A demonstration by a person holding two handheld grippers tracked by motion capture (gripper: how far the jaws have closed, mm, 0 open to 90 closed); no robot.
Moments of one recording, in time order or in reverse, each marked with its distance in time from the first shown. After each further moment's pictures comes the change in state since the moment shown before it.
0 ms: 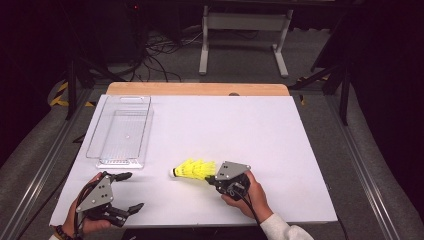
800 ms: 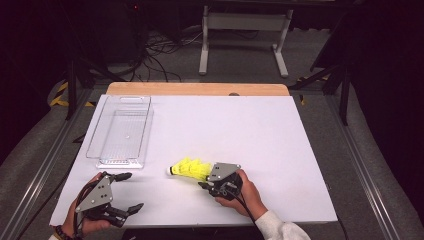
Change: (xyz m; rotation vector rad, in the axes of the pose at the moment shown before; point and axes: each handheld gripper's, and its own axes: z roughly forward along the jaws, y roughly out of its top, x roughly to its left) left arm 0.000 0.000 -0.001 -0.001 -0.003 0.000; right arm 0.002 -0.001 0.021 0.040 0.043 -0.035
